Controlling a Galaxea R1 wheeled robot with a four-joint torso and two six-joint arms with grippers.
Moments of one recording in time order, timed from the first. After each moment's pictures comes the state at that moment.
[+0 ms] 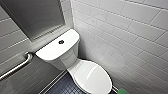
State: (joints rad) left arm 1.61 2.82 -2.16 0.41 -0.08 -0.05; right arm -0.90 2.28 -1.76 0.08 0.19 0.48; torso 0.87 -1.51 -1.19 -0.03
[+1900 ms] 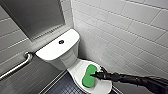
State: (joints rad) left arm 1.58 2.82 -2.16 0.41 -0.08 -0.05; right arm -0.44 2.74 -1.80 0.03 -0.12 0.53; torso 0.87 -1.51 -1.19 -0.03
